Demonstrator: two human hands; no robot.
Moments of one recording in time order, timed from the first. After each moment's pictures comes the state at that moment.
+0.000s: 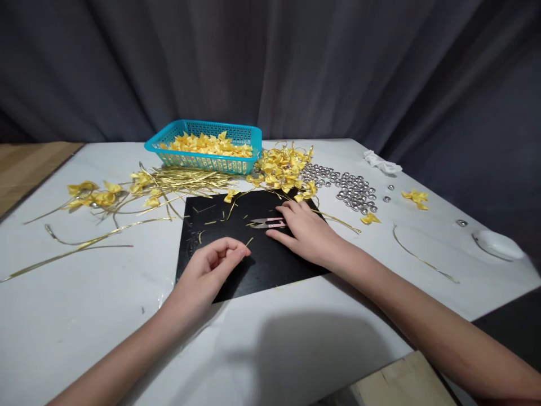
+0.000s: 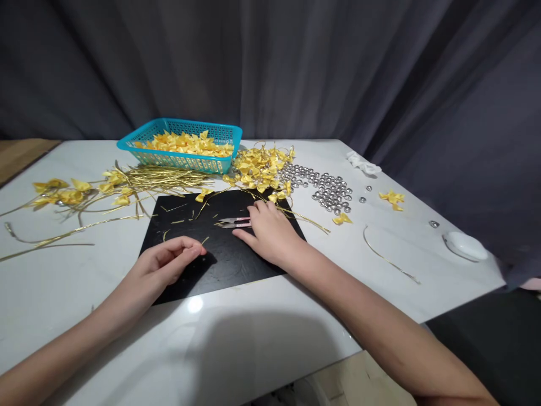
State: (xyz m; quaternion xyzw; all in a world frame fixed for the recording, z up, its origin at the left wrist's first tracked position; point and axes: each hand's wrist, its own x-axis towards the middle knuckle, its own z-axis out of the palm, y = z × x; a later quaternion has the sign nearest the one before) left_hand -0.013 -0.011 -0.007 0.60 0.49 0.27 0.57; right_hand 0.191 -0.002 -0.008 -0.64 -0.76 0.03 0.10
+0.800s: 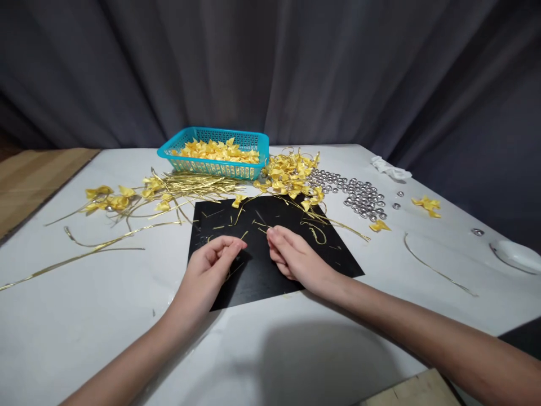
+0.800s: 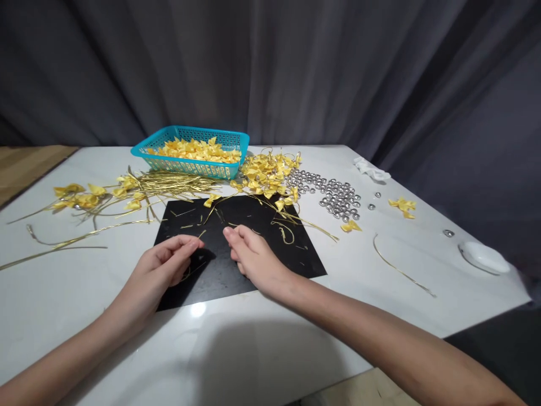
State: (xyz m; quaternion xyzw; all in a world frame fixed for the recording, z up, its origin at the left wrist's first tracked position) left_hand -0.017 -0.008 -0.012 0.53 0.52 0.36 0.57; right_hand 0.152 -0.019 -0.018 -0.56 -0.55 0.51 0.35
